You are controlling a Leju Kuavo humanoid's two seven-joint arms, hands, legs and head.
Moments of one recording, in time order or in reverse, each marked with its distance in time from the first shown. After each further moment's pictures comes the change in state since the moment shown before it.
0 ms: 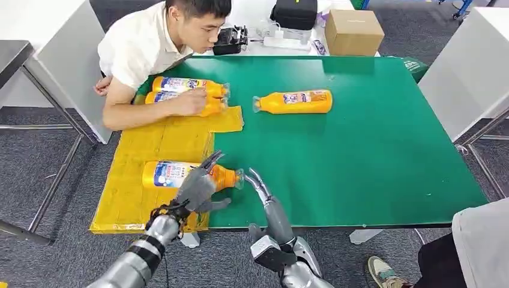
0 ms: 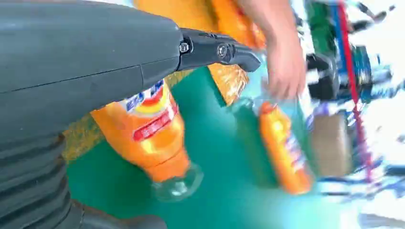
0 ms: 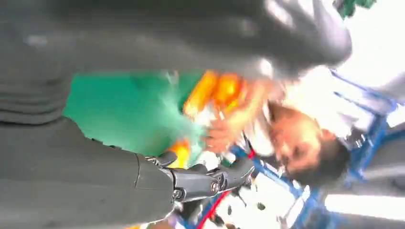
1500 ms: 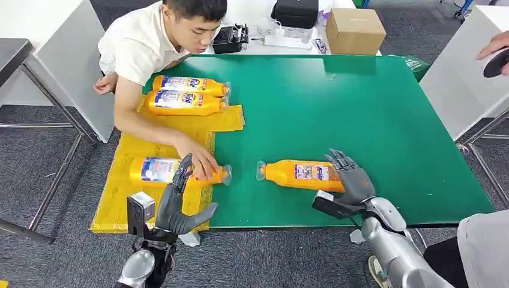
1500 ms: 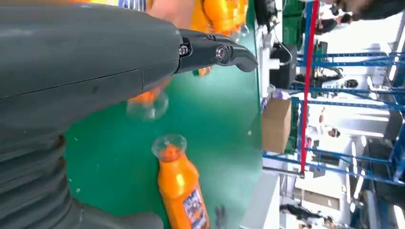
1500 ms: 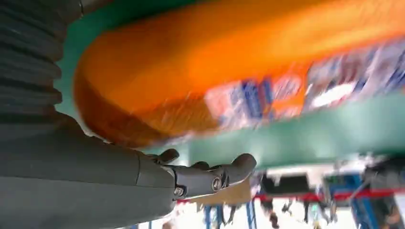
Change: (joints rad) left arm 0.183 0.021 -0.096 -0.276 0.055 -0.052 -0.024; right arm -0.382 -0.176 -0.464 0.661 0.727 0.166 0.111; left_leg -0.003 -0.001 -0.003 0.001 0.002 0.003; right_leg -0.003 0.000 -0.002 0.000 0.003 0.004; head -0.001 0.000
